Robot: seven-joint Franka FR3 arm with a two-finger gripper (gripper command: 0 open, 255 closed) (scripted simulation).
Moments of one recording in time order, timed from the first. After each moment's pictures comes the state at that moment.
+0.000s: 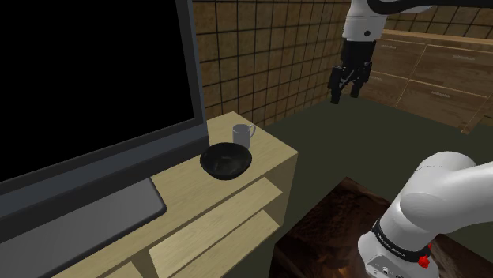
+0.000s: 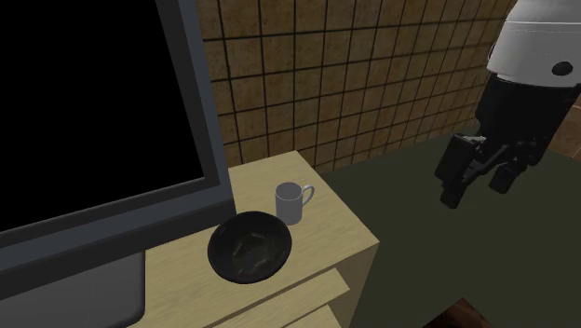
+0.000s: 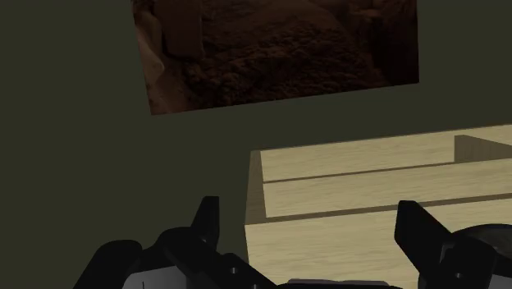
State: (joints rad) arm -0.02 -0.77 -0.07 -2.30 -0.03 1.46 0.08
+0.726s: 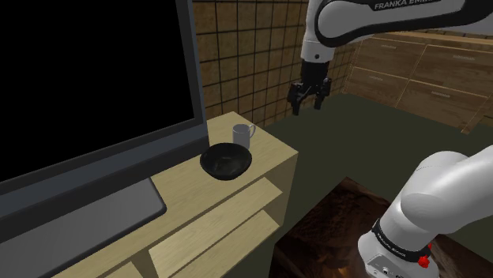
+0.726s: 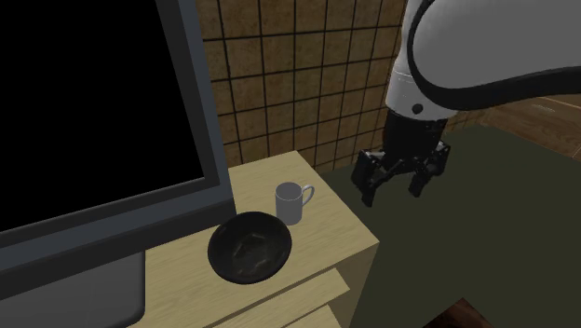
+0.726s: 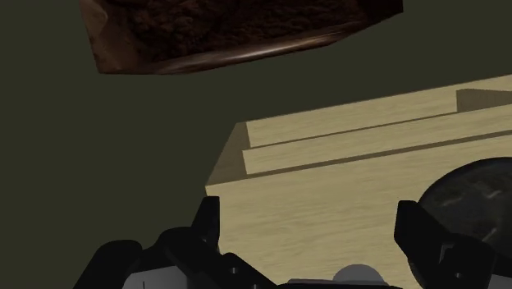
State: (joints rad) arm 0.00 -0.56 0.03 -2.32 0.03 1.73 0.24
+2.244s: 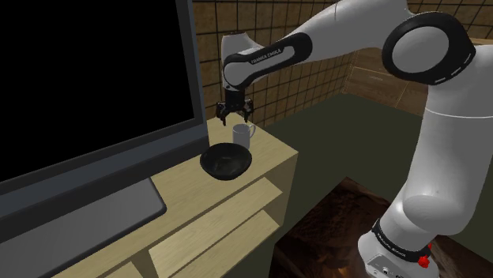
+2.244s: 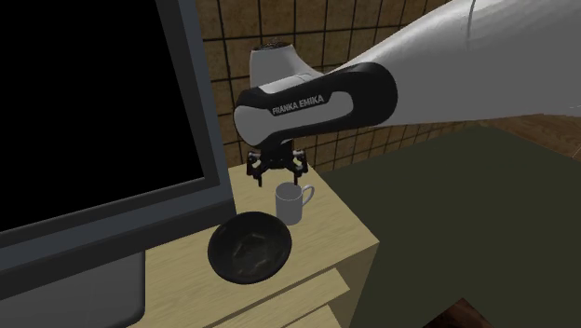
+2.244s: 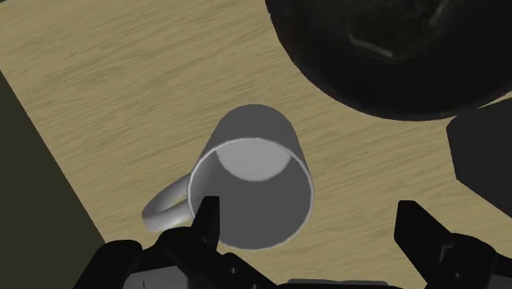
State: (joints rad) arm 0.06 0.27 0.17 -1.76 -0.10 2.08 0.66
